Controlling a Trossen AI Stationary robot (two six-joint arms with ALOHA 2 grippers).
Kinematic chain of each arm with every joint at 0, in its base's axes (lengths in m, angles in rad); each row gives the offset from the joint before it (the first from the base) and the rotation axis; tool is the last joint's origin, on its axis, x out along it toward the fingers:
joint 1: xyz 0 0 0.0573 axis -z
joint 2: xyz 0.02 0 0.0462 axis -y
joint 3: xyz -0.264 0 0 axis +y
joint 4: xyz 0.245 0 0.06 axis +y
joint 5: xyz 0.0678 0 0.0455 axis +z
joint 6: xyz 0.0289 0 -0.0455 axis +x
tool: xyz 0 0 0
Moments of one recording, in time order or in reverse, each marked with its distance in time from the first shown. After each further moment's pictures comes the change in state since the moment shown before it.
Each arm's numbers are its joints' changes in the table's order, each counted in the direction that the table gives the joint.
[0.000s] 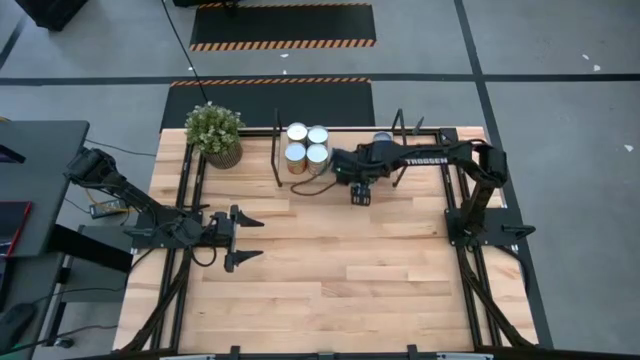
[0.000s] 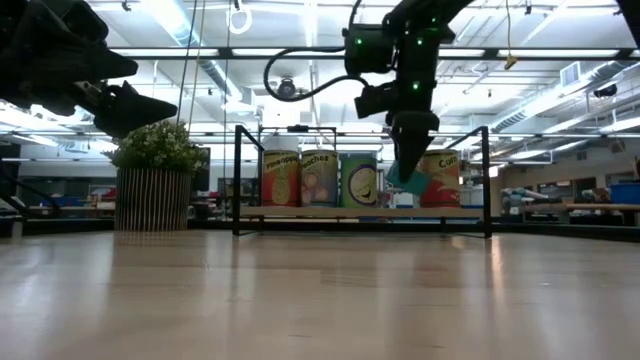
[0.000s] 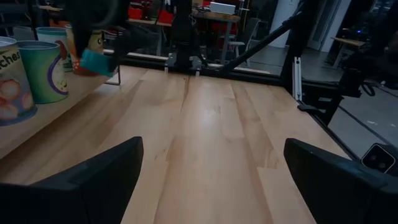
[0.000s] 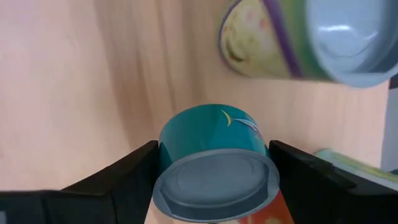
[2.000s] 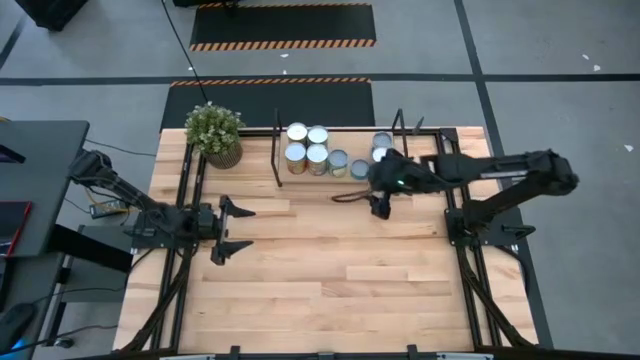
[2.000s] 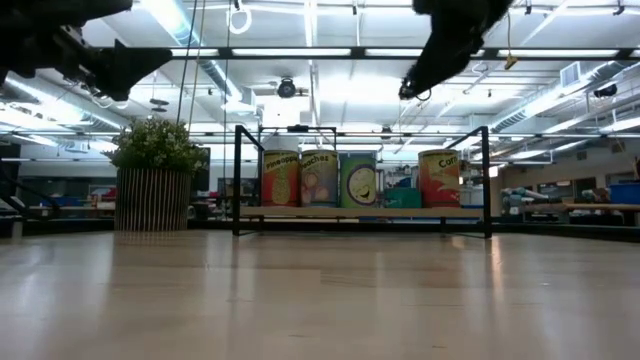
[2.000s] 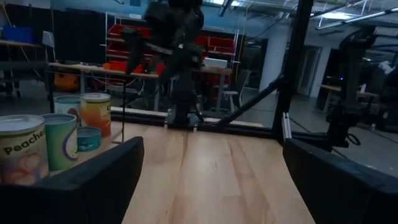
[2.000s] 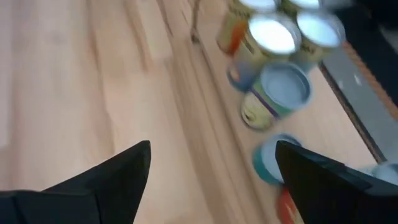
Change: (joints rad) left arm -0.001 0.308 0.000 0.047 0.009 0.154; right arm -0.209 0.542 0.290 -0.276 -0.031 0.242
